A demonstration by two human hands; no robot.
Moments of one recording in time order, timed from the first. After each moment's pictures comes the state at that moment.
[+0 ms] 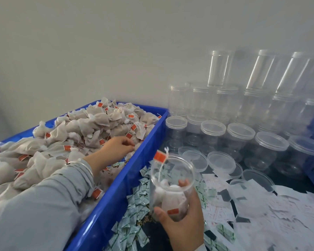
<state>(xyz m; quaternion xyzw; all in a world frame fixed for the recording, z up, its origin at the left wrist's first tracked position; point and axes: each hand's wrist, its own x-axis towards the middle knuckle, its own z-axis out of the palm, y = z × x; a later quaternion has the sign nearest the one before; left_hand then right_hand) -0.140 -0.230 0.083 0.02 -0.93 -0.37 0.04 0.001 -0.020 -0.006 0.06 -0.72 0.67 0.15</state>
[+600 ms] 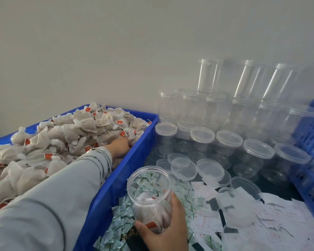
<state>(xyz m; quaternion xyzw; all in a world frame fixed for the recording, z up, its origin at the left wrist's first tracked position) -0.217 -0.201 0.077 -0.01 -0.98 -0.19 -0.03 -0.003 -0.022 -0.003 0.03 -0.78 0.62 0.12</state>
